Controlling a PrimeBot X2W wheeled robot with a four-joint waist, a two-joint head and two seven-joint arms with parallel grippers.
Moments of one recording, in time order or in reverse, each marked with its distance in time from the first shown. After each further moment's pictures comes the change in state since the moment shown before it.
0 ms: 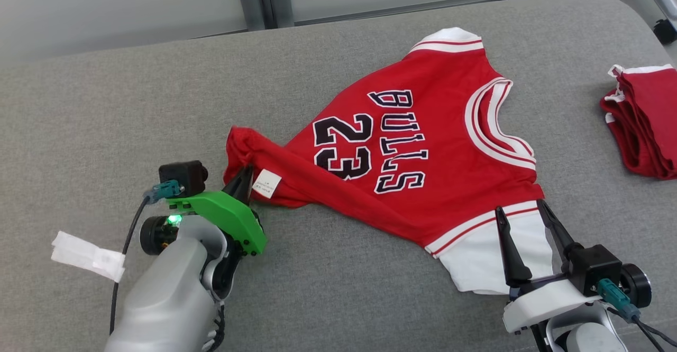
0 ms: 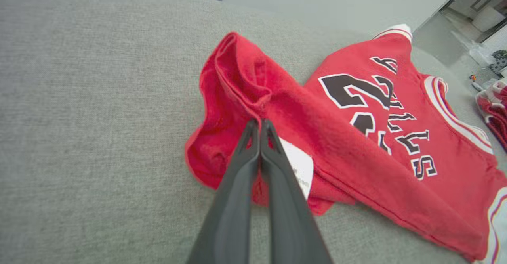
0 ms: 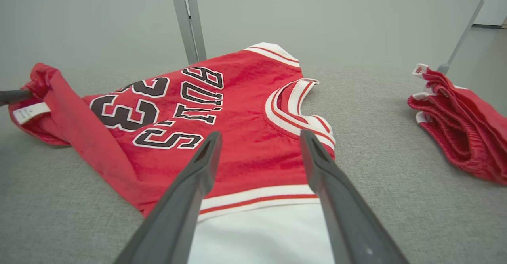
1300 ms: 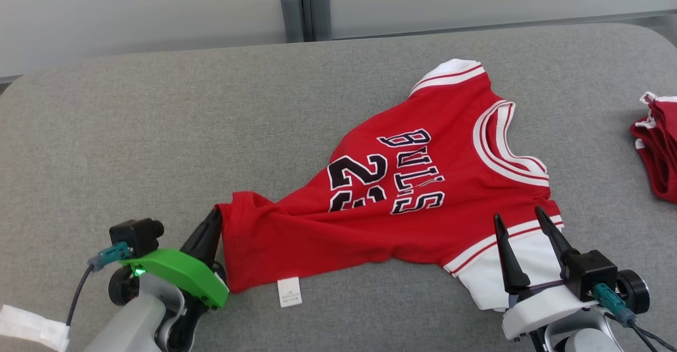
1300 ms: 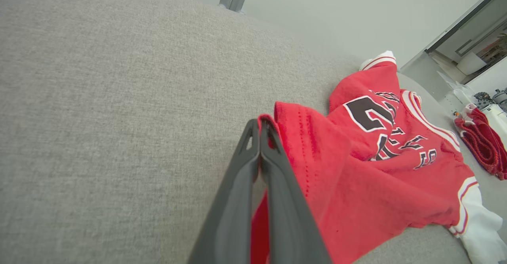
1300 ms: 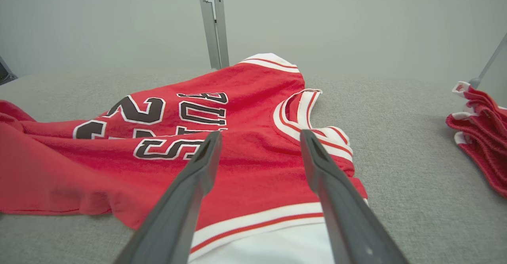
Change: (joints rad) left arm 0.227 0.209 -0.070 -0.283 -0.214 -0.054 -0.114; right arm 0.013 0.000 0.002 0.015 -0.011 0.000 0.000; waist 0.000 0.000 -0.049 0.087
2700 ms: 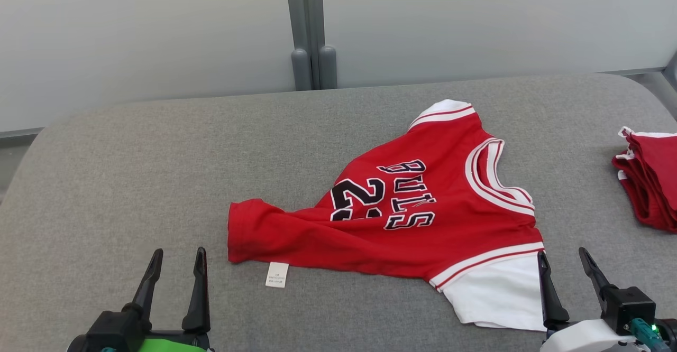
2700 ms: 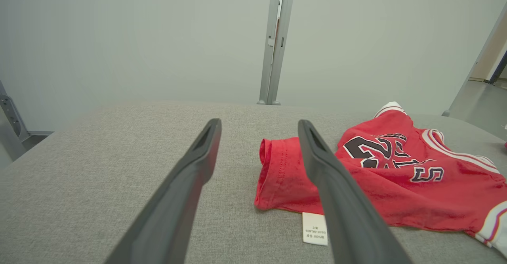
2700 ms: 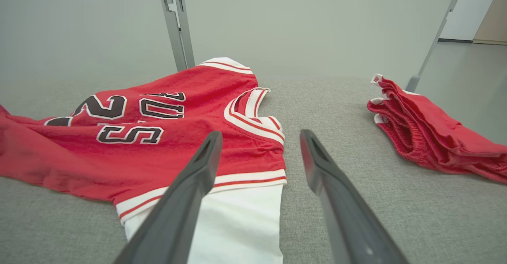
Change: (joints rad) left arm 0.504 -0.269 0.655 -0.493 0.816 0.001 -0.003; right arm 0.110 0.000 -0.129 0.015 -0.010 0.000 0.000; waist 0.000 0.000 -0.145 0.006
